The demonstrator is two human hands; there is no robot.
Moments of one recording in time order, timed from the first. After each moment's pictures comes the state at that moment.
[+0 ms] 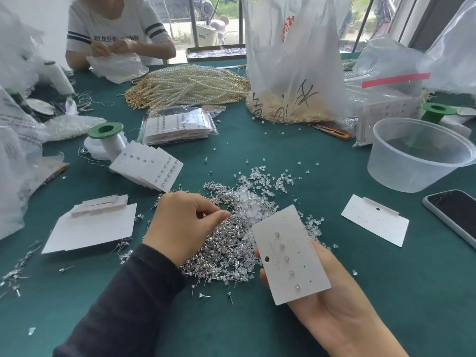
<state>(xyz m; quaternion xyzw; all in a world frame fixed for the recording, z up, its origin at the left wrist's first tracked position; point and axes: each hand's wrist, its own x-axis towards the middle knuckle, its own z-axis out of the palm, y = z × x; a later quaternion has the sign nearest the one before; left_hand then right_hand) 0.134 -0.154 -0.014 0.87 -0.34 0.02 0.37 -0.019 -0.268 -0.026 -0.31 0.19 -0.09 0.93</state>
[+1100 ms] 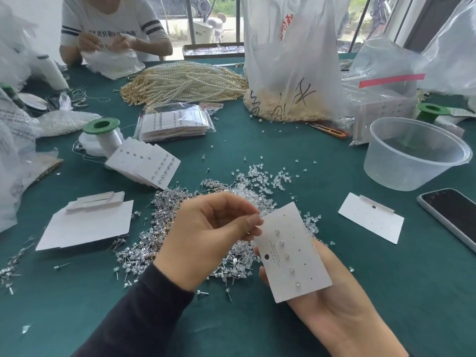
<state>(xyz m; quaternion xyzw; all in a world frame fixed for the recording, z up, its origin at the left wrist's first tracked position) 0.092 -0.160 0.000 0.62 -0.31 -0.22 0.69 -0.021 -0.269 -0.024 -0.35 0.19 -0.09 0.91</state>
